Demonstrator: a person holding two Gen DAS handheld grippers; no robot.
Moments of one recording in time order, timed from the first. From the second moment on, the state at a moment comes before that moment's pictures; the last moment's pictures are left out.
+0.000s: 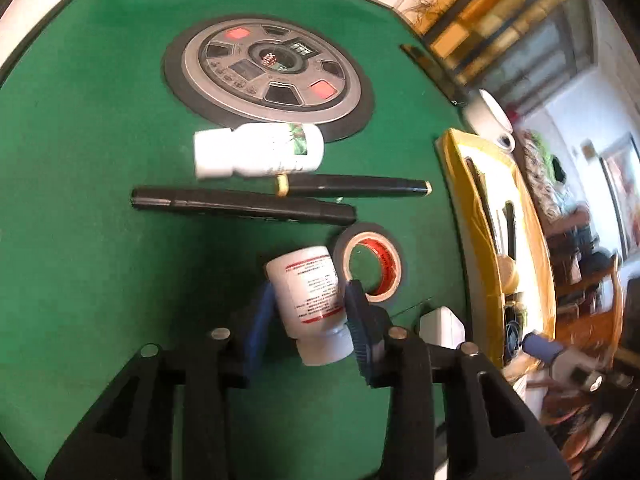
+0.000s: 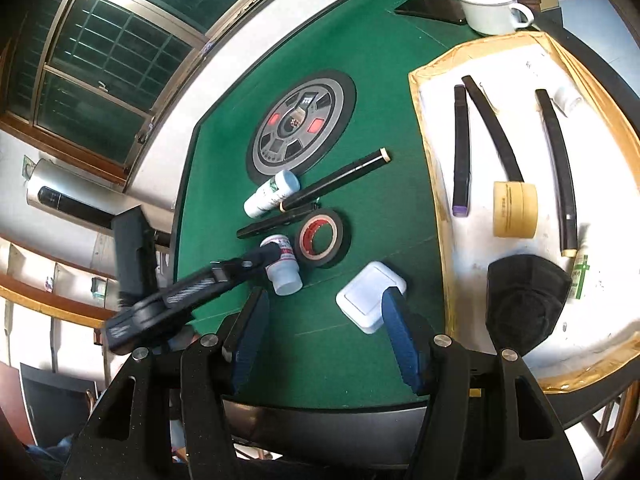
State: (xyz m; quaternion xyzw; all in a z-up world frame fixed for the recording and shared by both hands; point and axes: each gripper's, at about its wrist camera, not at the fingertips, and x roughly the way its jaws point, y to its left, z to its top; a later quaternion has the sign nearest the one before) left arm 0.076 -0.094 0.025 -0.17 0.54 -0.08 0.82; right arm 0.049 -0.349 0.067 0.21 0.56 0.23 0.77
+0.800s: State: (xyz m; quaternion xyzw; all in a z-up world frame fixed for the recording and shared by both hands) left arm 0.048 -0.057 0.038 -0.14 0.53 -0.11 0.83; right arm 0.092 -0.308 0.001 0.21 0.68 0.07 0.70
